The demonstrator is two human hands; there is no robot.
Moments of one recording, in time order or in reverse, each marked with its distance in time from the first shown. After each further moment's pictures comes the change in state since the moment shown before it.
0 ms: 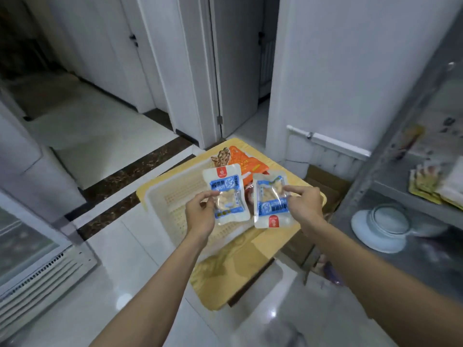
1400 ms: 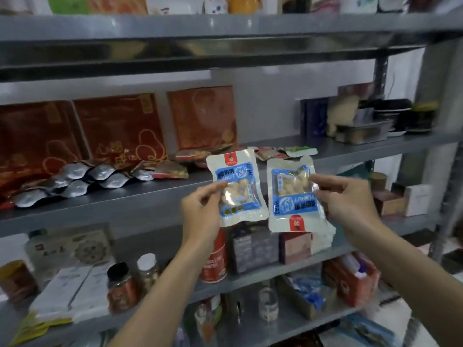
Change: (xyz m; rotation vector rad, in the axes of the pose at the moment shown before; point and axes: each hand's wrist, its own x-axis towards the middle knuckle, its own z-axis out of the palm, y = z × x) left_hand -0.634 0.316 0.600 -0.447 -1.040 0.350; right_hand -0.214 0.220 -0.887 0.284 1.014 -0.105
